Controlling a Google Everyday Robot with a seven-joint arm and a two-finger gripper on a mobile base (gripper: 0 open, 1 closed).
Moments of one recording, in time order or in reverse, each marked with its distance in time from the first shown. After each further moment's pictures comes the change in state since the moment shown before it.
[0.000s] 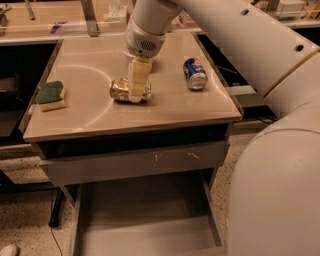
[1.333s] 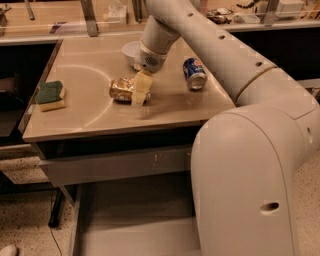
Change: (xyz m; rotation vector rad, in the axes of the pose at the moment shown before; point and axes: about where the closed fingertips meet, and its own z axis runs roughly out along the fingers) arm 0.046 -0.036 0.073 -0.093 -0.028 0.186
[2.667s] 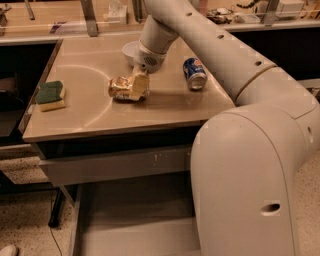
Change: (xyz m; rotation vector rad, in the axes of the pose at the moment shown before) arm -0.002 0.000 0.000 0.005 0.005 -0.008
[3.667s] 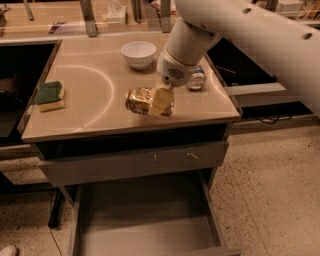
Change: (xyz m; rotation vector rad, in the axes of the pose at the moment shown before) arm 0.036 0.105 -0.061 0.088 0.037 0.146
